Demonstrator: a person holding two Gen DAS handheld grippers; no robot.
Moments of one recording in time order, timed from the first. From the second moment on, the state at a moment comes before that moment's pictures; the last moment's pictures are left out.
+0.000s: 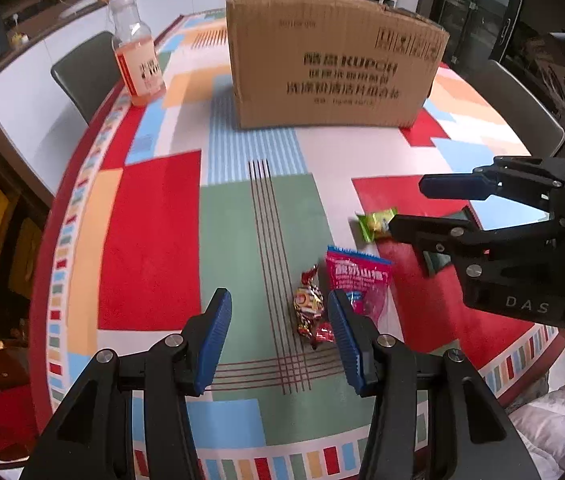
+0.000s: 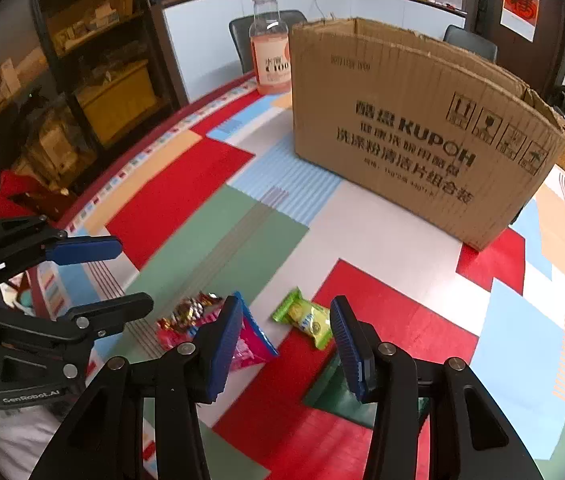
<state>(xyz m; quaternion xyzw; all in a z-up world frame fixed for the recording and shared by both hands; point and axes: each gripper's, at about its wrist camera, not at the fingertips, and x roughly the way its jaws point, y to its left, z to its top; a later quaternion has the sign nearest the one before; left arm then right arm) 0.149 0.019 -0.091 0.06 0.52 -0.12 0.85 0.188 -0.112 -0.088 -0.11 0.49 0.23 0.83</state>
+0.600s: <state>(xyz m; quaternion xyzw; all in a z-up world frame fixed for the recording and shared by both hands) 0.165 0.013 -0.132 0.02 0.56 -0.14 0.81 0.208 -0.115 -0.122 -0.14 0.52 0.23 0.81</state>
